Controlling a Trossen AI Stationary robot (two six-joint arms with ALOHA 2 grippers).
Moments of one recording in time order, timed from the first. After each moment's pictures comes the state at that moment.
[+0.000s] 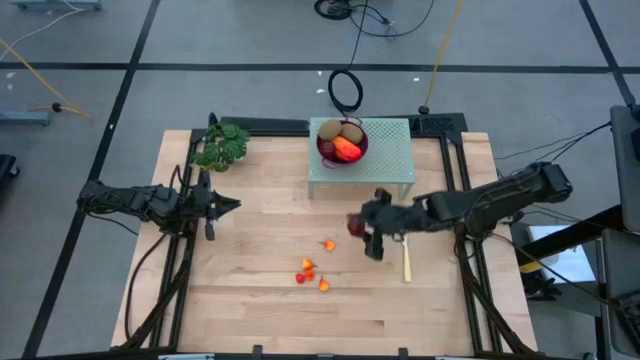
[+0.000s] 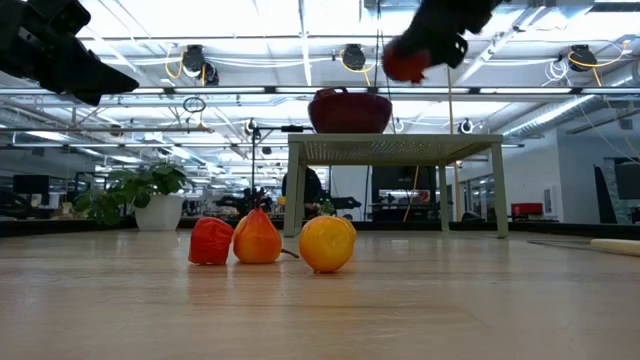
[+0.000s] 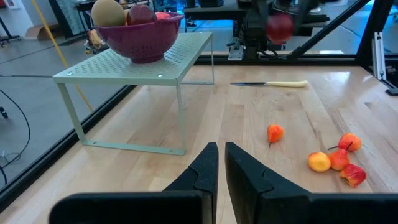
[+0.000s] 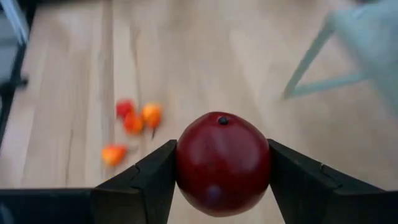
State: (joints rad) left arm -0.23 0.08 0.27 -0.41 -0.40 -0.03; right arm 0.23 1.33 1.04 -0.44 0.27 0.36
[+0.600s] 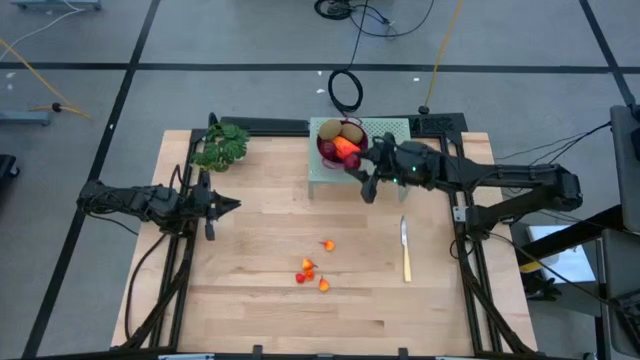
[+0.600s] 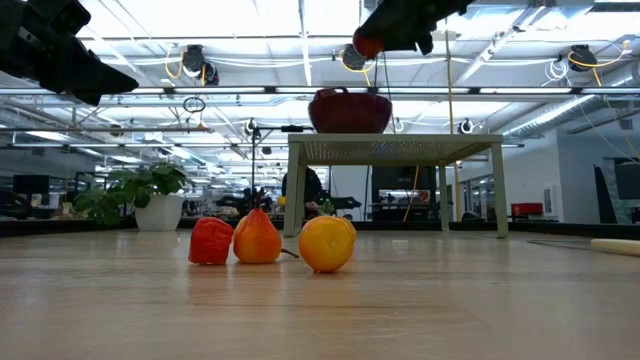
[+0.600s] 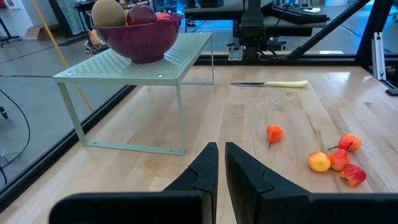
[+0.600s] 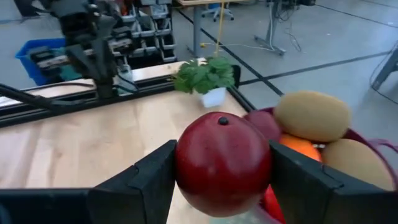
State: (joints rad) left arm -0.23 0.08 0.27 -0.41 -0.40 -0.03; right arm -0.14 1.22 1.04 -0.14 0.22 0.09
